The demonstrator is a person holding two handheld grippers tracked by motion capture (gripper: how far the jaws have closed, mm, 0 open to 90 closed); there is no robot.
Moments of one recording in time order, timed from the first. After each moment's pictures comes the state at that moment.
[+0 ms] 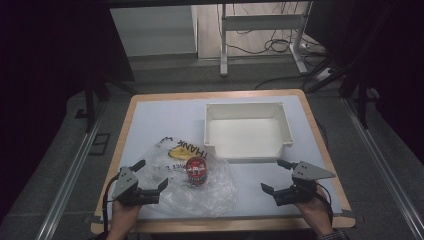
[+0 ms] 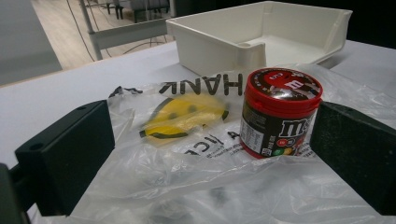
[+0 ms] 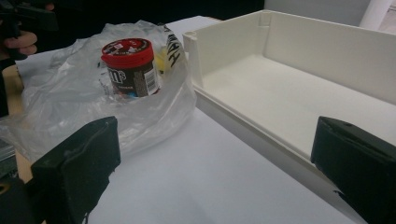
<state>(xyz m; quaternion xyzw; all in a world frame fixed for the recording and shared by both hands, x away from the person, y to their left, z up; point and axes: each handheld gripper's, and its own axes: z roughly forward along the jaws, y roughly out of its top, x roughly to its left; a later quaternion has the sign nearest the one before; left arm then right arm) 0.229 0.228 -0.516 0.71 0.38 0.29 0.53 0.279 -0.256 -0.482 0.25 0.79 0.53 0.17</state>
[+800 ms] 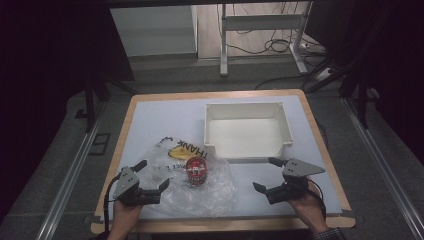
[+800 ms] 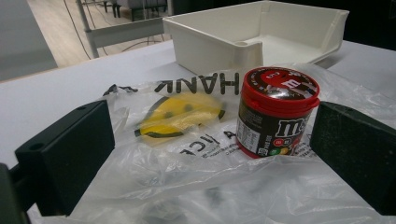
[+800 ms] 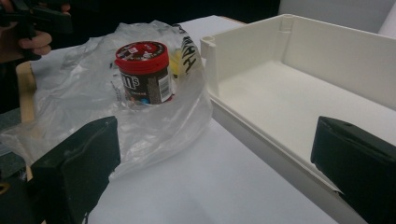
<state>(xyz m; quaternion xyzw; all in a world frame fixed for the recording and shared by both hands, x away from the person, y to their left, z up) 0.231 0.226 -0.518 0.71 0.38 0.28 0.53 0.285 -0.236 -0.477 0.23 0.81 0.52 0.16</state>
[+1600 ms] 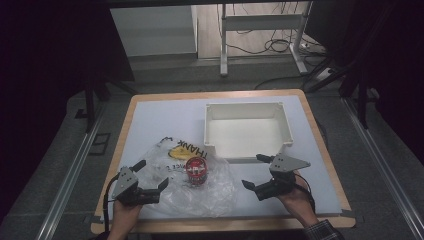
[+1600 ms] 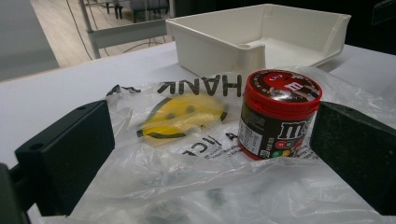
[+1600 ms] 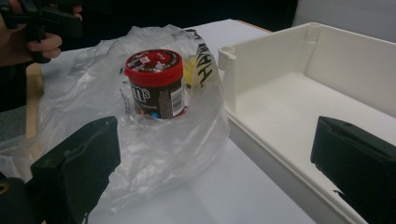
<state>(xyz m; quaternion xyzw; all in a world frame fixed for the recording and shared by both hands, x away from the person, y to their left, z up) 0.230 0.229 -0.518 0.70 0.38 0.28 0.53 0.298 -0.206 -0.478 0.20 0.81 0.53 0.15</state>
